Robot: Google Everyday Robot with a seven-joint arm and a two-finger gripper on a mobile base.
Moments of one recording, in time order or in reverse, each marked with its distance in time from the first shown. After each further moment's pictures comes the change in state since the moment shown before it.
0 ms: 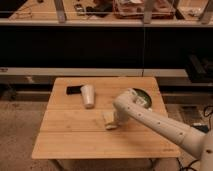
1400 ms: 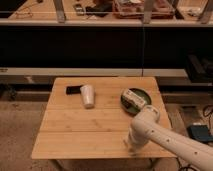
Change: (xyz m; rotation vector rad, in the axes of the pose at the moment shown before) arm -0.154 0.021 -0.059 0.052 -0.085 -0.137
